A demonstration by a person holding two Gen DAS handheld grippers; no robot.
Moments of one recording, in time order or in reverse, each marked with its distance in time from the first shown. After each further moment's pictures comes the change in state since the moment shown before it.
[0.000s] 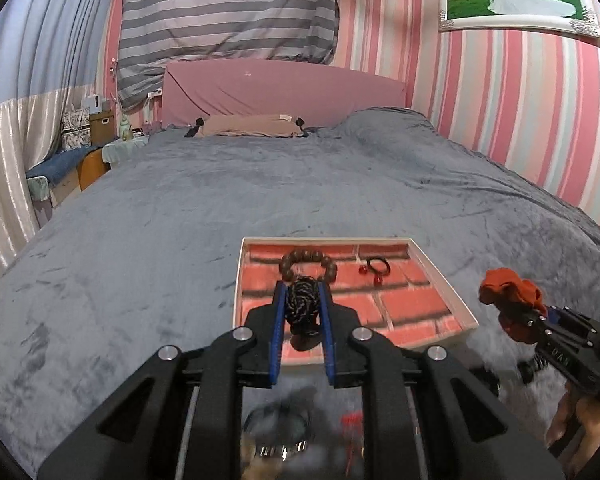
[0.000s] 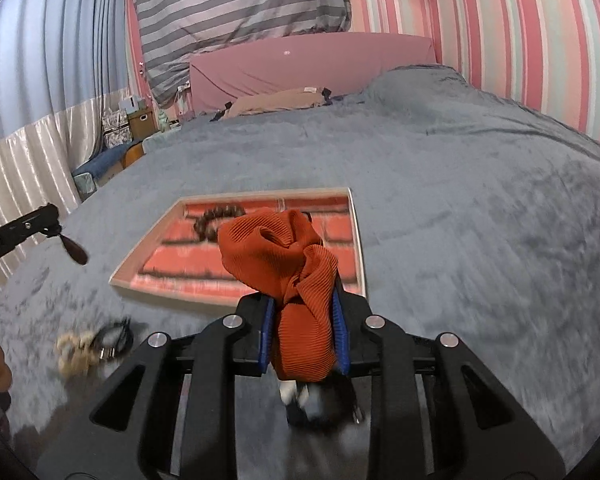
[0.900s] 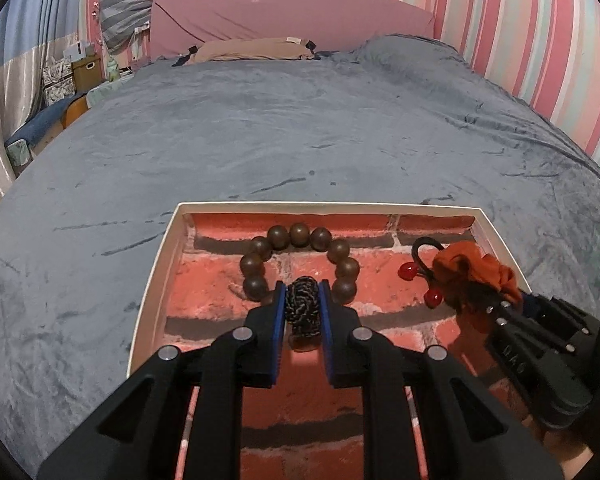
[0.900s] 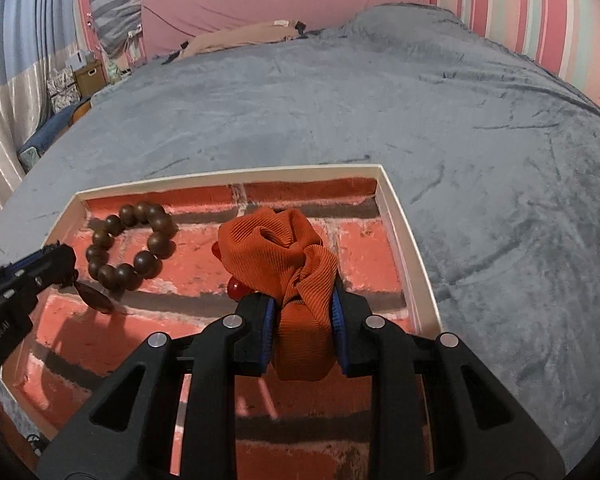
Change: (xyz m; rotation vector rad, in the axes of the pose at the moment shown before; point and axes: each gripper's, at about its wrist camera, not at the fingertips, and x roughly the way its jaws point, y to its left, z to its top) left arm 0.215 -0.015 0.003 -0.014 0.272 0.040; right arm 0.211 0.004 0.034 0.044 0.249 -0.121
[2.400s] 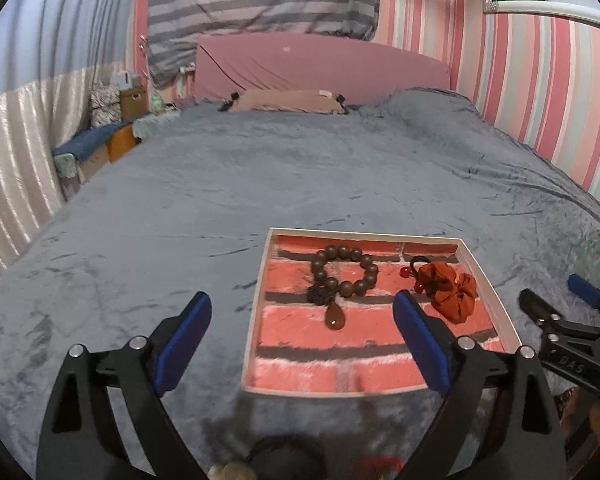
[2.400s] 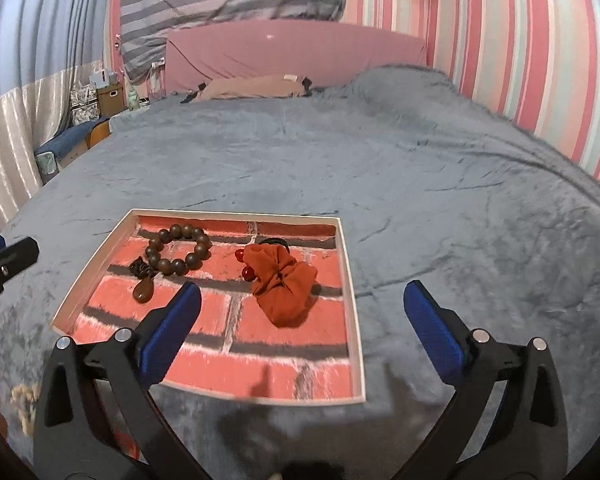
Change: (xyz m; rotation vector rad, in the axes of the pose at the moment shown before) left arm -0.166 0.033 -0.041 -0.054 -0.189 0.101; right arm -0.164 -0.008 -0.031 -0.102 -0.223 -0.041
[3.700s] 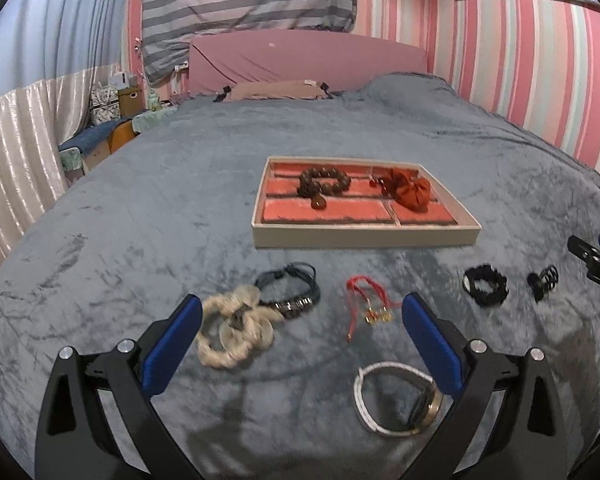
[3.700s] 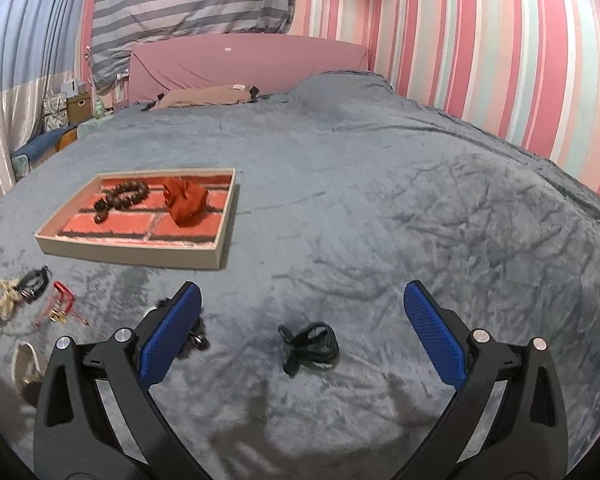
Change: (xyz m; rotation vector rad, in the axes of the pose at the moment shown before) left arm -0.103 -0.009 -0.134 0.057 0.026 -0.038; right arm -0.106 -0.104 -0.121 0.045 -0.012 -0.146
